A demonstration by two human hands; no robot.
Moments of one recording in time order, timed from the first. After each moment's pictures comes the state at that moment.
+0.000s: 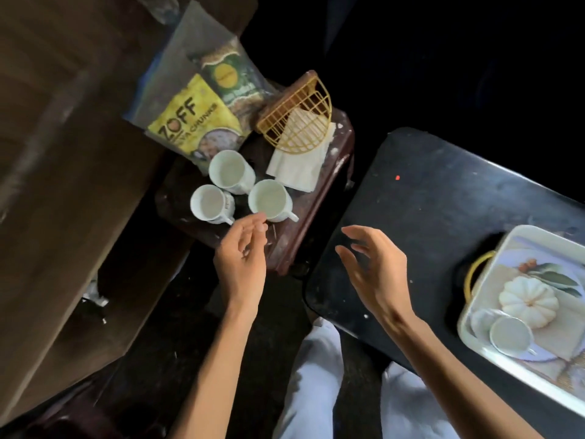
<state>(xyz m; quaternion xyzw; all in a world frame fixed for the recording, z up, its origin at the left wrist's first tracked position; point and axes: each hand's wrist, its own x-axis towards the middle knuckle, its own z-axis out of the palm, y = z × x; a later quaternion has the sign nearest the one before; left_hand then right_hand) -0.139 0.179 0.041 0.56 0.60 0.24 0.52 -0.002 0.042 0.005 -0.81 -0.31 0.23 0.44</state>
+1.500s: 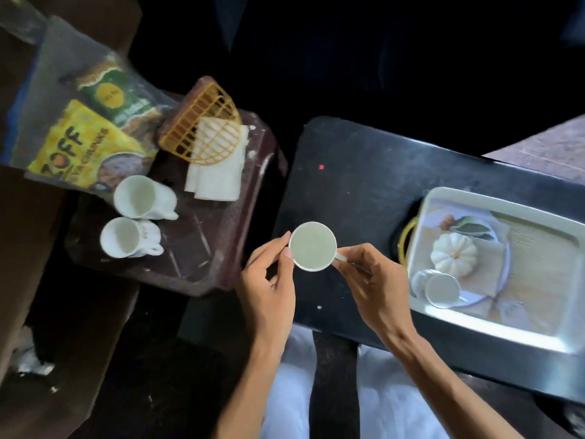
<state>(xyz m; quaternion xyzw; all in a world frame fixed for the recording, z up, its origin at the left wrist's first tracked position) -0.069 0.080 0.037 0.59 0.51 0.17 0.60 0.020 -0.045 0.017 -0.82 -0.16 0.22 0.51</state>
